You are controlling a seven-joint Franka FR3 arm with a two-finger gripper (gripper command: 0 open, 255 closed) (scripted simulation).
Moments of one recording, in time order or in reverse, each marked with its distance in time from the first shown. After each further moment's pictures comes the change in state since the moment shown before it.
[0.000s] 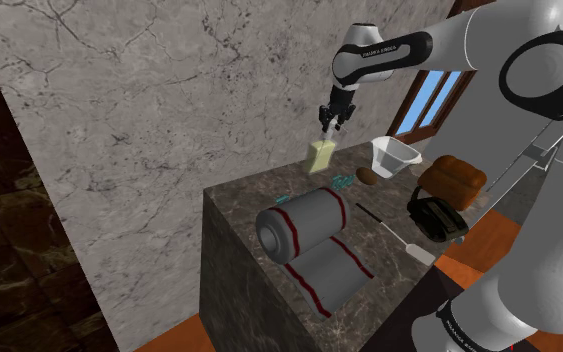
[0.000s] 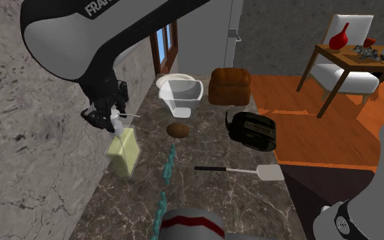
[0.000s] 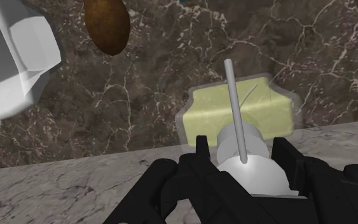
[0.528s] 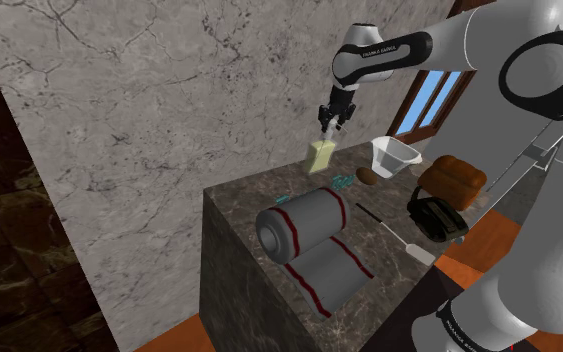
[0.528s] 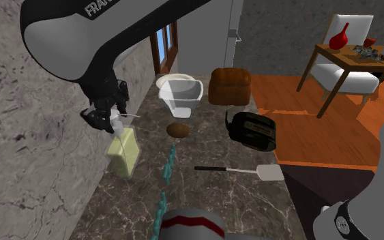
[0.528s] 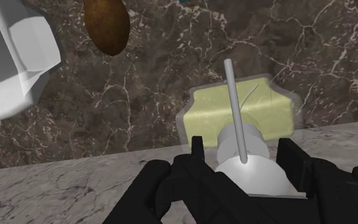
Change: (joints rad) arm 0.000 0.001 0.000 0.000 0.000 -0.001 0.000
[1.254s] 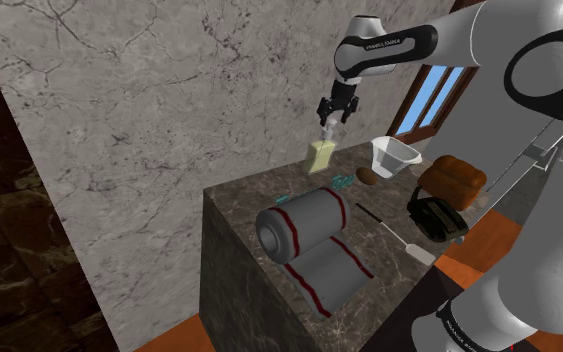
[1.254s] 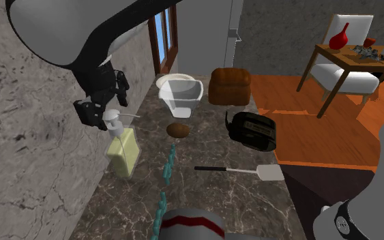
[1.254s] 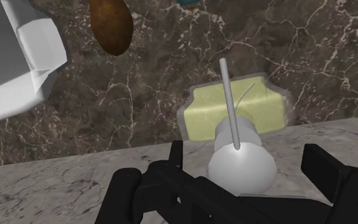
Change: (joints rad) arm 0.004 -0.018 0.001 0.024 -0.001 -0.042 0.001
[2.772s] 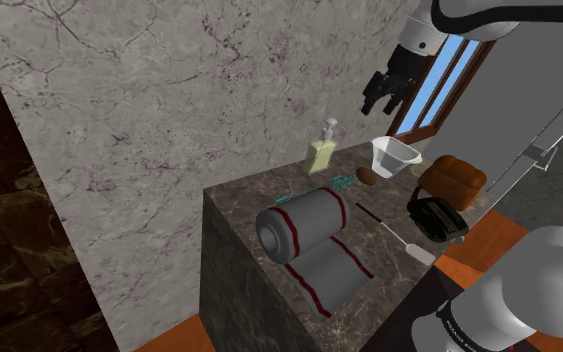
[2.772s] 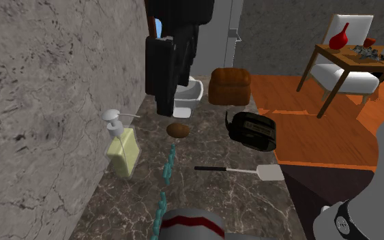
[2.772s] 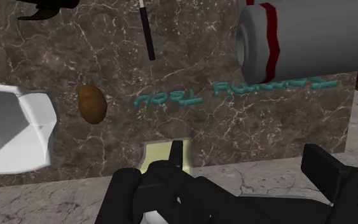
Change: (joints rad) arm 0.061 -0.738 0.056 -0.501 0.068 -0.181 -0.005
